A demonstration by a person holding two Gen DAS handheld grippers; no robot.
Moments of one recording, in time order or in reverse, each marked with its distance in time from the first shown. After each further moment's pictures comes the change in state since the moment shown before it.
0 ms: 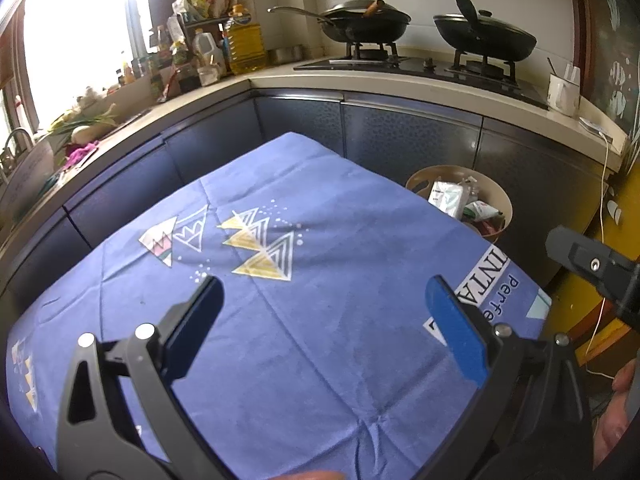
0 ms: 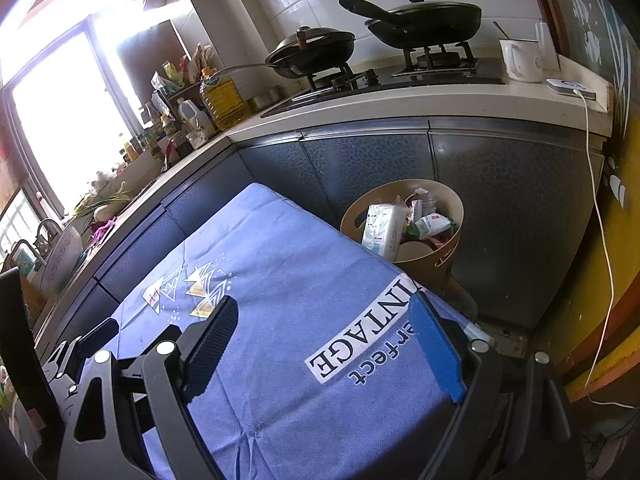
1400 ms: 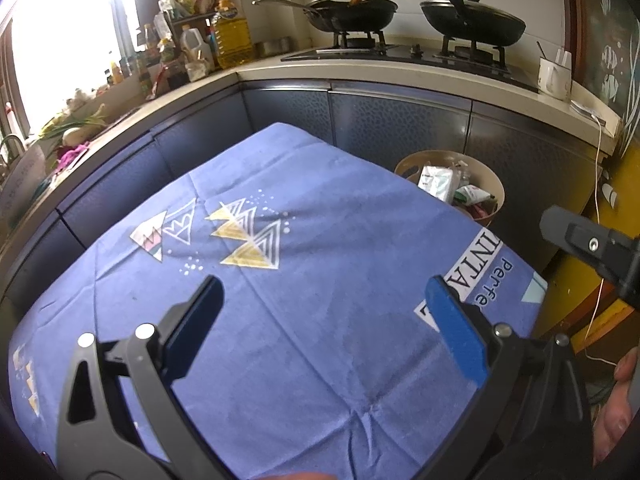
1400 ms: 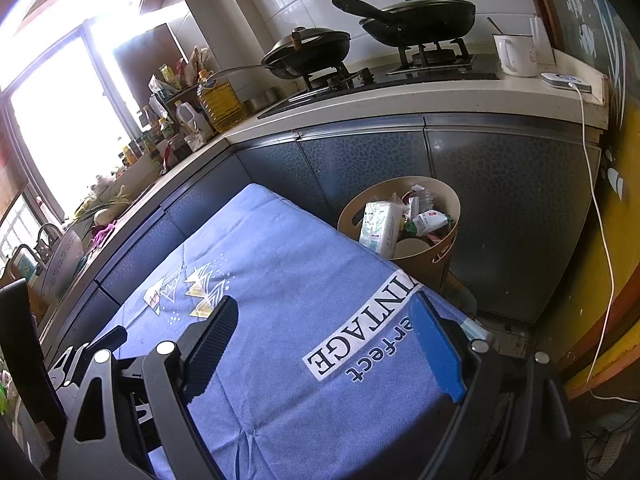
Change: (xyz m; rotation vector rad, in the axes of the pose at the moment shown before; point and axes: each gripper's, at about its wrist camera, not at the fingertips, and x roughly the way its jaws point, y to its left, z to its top) left arm 0.004 -0.005 -0.007 0.038 0.034 -0.028; right arm -0.006 -0.005 -0.008 0.020 -0.004 -0.002
